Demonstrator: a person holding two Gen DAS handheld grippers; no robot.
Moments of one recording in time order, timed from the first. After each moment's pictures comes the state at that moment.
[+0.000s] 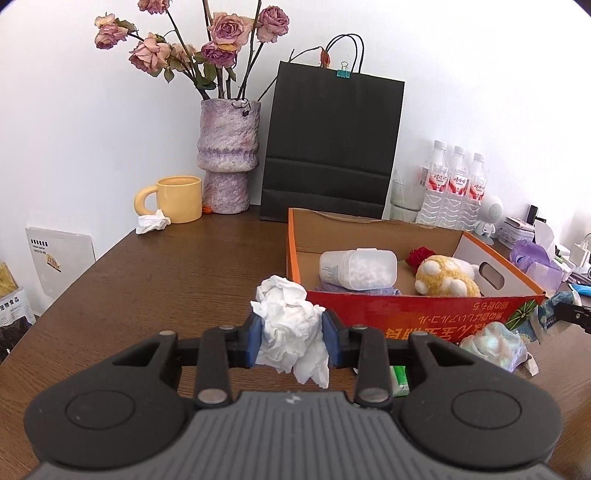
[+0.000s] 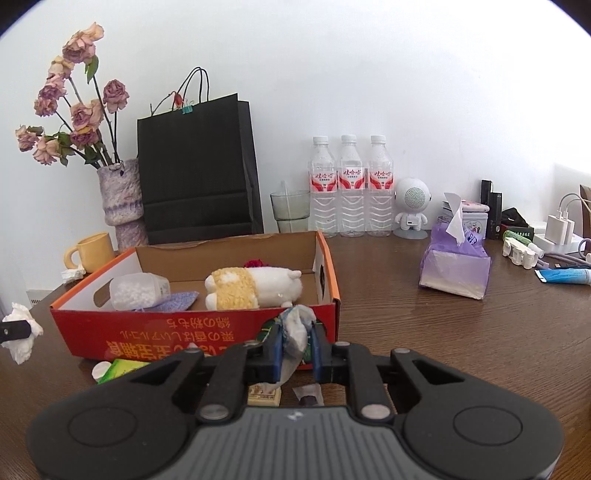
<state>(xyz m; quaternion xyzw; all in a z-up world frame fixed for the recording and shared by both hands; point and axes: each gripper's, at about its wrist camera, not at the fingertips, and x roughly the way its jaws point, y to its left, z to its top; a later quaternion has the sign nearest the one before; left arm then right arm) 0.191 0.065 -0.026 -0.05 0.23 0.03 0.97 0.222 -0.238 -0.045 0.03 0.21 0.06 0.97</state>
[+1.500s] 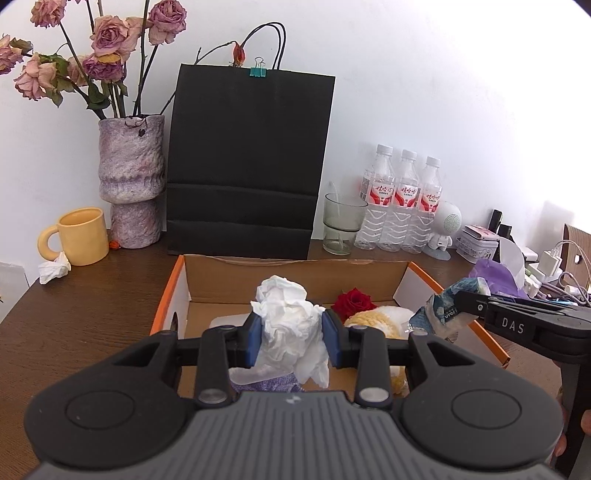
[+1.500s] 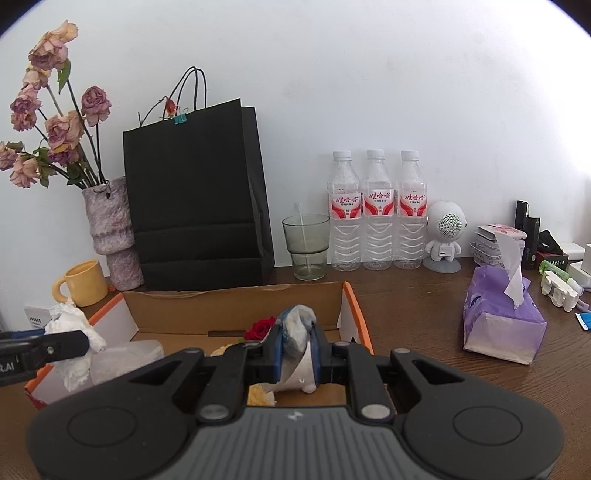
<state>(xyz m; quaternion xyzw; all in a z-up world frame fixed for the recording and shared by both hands) 0.300 -0.010 0.000 -0.05 0.24 -0.05 0.97 0.335 -0.213 -0.017 0.04 0.22 0.07 0.97</state>
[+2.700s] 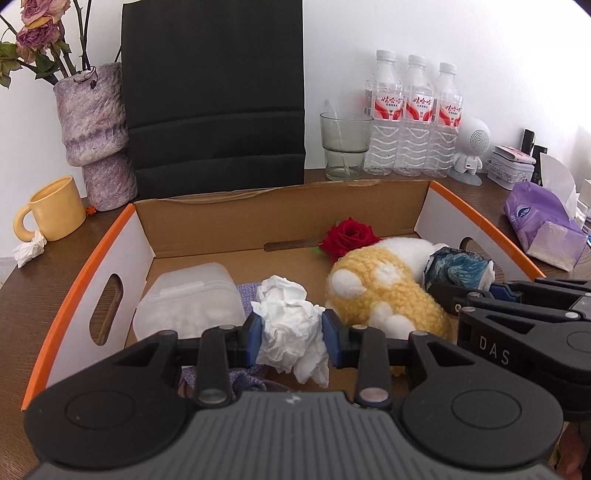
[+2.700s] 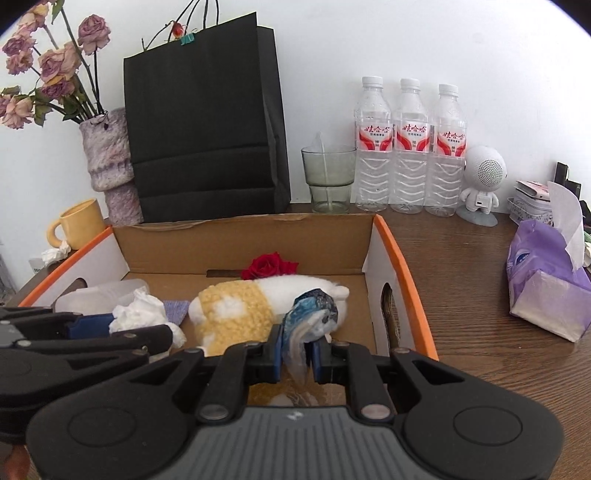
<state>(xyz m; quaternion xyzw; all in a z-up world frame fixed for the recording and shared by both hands) 0.364 -0.069 -0.059 0.02 0.34 0.00 0.94 0.378 -0.200 -0.066 0.02 0.31 0.11 0.95</state>
